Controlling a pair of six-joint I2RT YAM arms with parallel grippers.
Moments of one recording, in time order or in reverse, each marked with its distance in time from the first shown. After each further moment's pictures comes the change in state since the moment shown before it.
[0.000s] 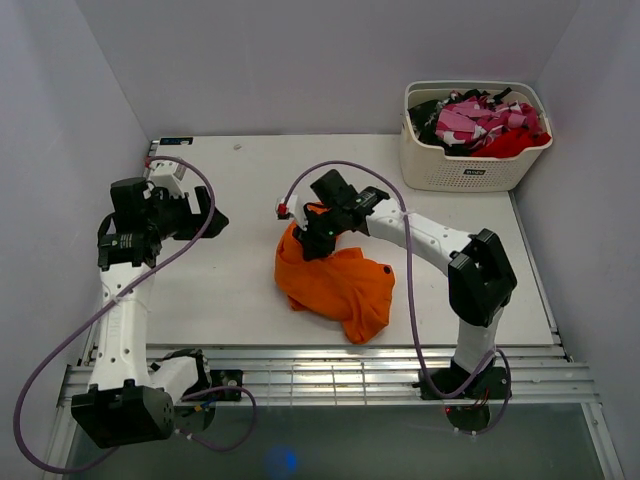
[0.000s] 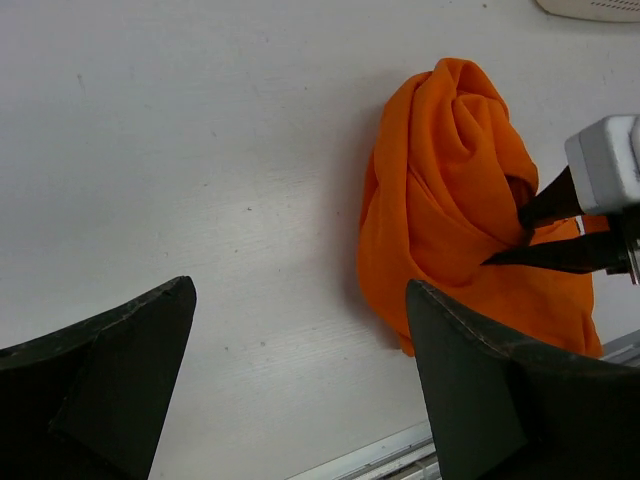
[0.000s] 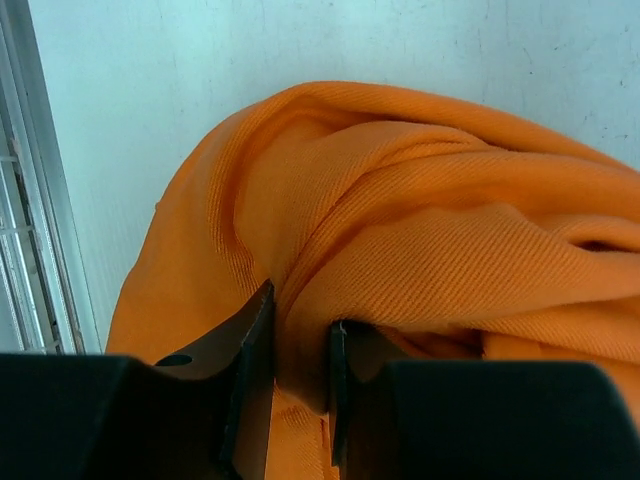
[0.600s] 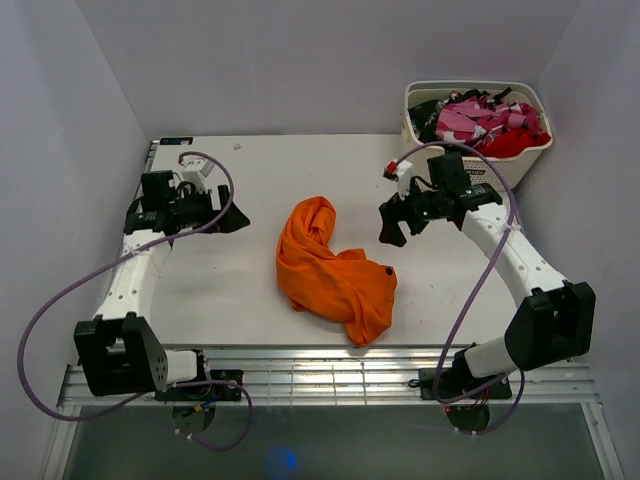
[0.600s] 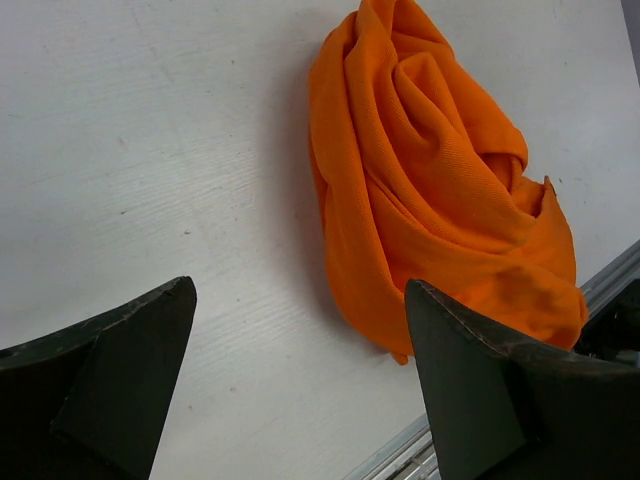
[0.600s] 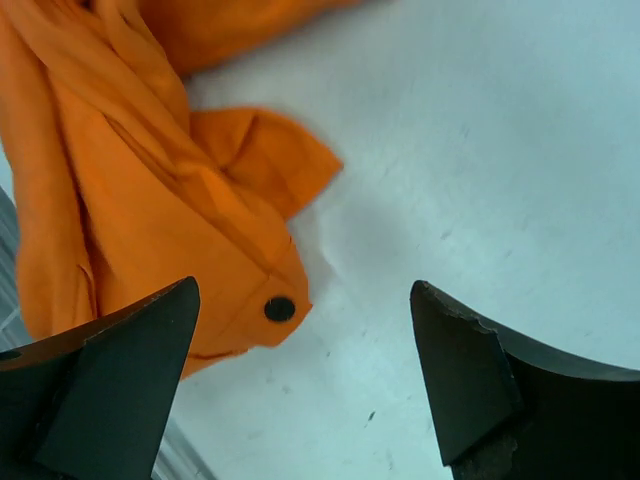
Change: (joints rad) left arm -0.035 0.217 -0.098 0.181 0.183 0.009; right arm -0.451 -0.441 -0.233 -0.101 -0.011 0.049
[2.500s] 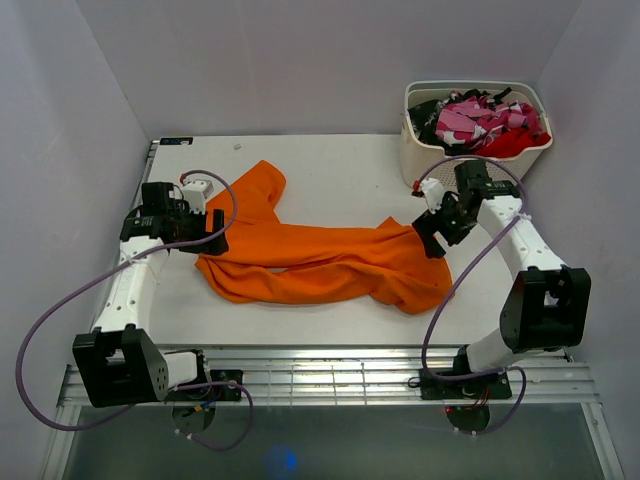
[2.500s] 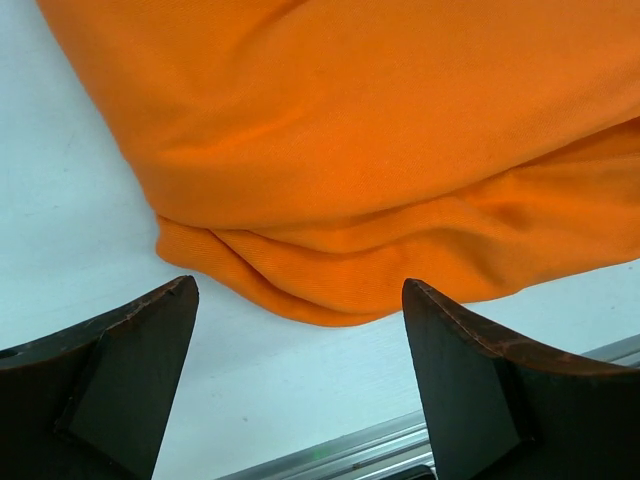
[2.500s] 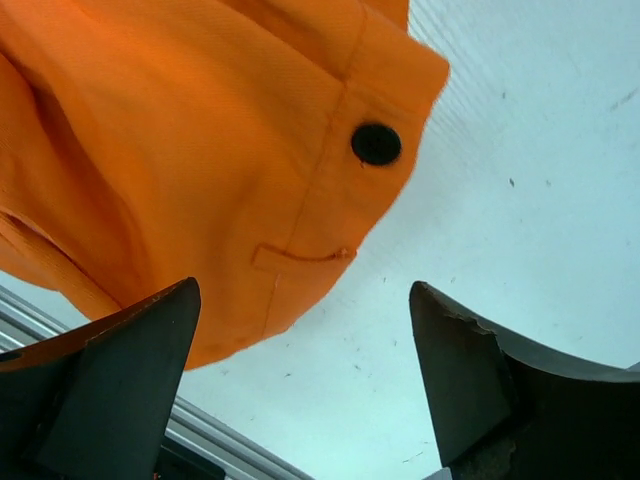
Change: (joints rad) left arm -0.006 0.006 0.008 -0.250 -0.341 0.231; right arm -0.227 0.112 -0.069 -0.204 0.259 -0.248
